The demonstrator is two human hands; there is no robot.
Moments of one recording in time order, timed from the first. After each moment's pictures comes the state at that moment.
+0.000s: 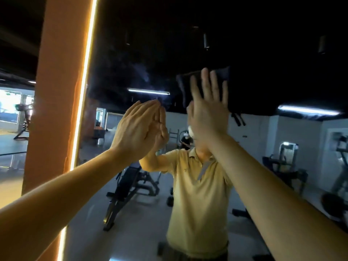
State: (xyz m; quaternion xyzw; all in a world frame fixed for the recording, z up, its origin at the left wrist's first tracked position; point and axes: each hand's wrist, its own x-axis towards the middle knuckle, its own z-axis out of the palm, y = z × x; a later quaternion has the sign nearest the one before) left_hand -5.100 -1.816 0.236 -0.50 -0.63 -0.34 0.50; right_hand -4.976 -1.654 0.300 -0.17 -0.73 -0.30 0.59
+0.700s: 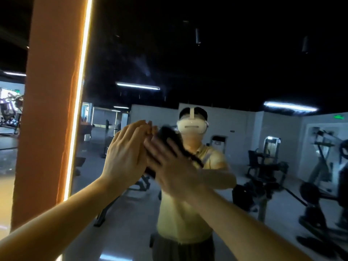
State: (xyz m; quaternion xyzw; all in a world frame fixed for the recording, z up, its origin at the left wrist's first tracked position) left_hand -5.106 -1.833 0.166 -0.50 -0.59 -0.40 0.48; right_hand -5.006 -1.675 0.152 0.02 -0.83 -0.41 0.39
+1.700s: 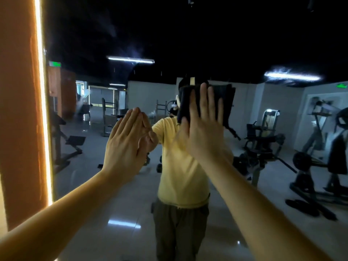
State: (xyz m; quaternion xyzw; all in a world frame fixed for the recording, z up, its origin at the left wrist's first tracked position) left_hand -5.060 -1.788 0.110 -0.49 -0.67 -0.36 0.42; right_hand -4.922 -1.614 0.161 -0.19 -0.75 -0.24 0.59
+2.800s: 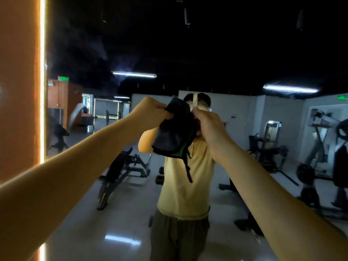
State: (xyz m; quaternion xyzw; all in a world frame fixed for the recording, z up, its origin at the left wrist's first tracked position) left_hand -4.967 -1.751 0.253 -0.45 -0.72 -0.53 0.06; right_hand -4.834 -1.630 0.223 -0.09 -0.74 0.50 0.45
